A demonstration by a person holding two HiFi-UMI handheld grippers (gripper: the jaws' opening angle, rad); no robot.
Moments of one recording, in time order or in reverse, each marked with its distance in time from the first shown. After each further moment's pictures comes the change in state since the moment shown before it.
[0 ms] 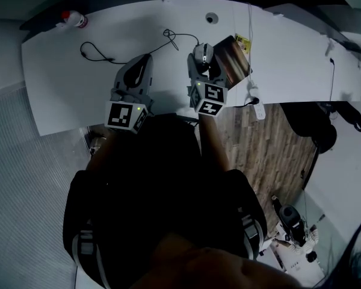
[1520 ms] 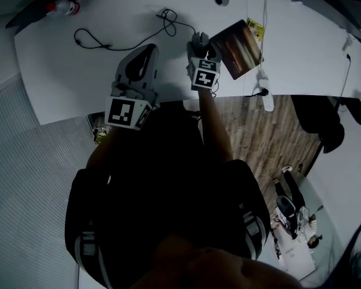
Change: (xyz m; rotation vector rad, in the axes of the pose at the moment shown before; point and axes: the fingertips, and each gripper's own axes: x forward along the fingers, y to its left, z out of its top) left arm 0.035 -0.003 -0.034 -0.036 0.059 0.004; right arm 0.085 -0.036 -0.153 0.011 0.354 -0.022
